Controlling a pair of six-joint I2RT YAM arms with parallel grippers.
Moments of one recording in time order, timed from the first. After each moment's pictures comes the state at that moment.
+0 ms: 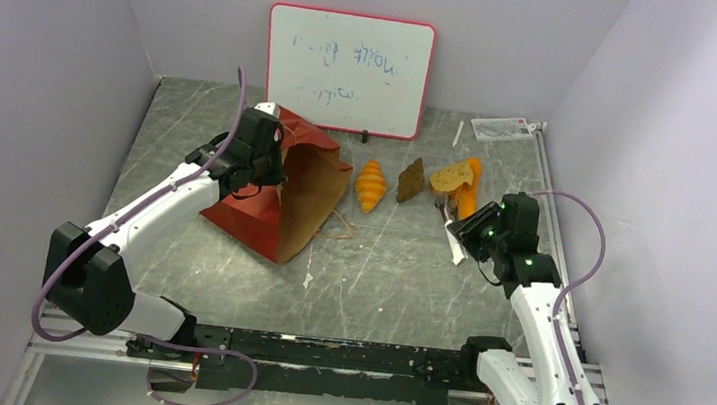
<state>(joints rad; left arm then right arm) -0.47 1.39 1.13 -0.50 -0.17 -0.54 0.07 0.88 0.71 -0.56 -0.09 0.80</state>
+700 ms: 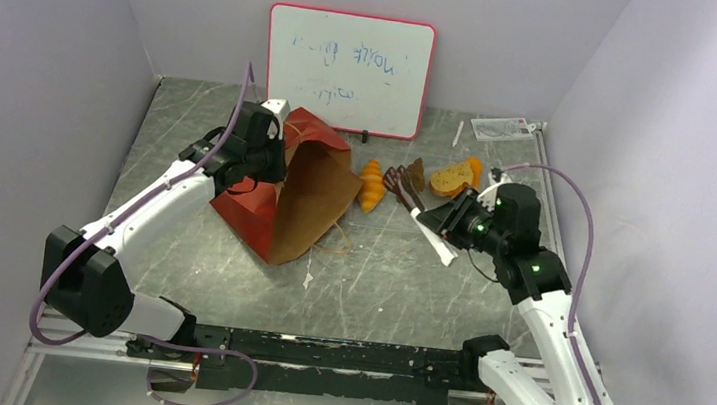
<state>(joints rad) -0.44 1.38 1.16 -0.51 -0.02 -0.35 0.25 0.81 0.88 -0.60 -0.31 0.73</state>
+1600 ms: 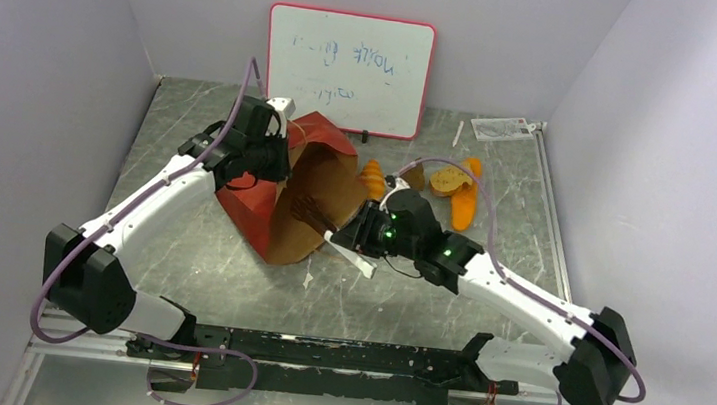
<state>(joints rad) -0.44 1.40 1.22 -0.56 0.06 -0.32 0.87 1.14 0.83 -0.23 -0.09 0.92</state>
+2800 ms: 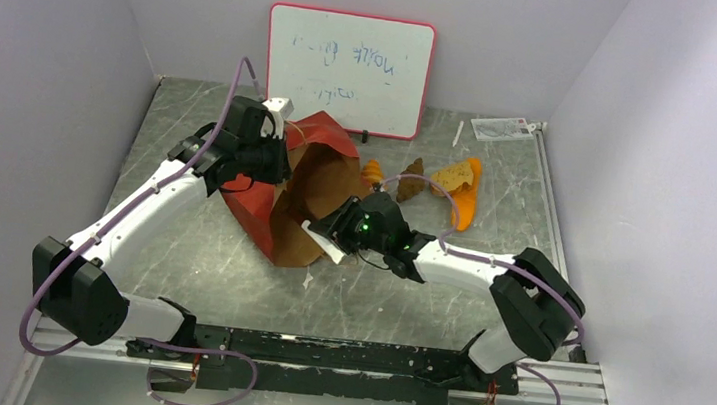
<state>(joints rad) -0.44 1.33 1.22 -0.59 0.12 -0.33 0.85 1.53 0.73 0.29 -0.10 1.26</state>
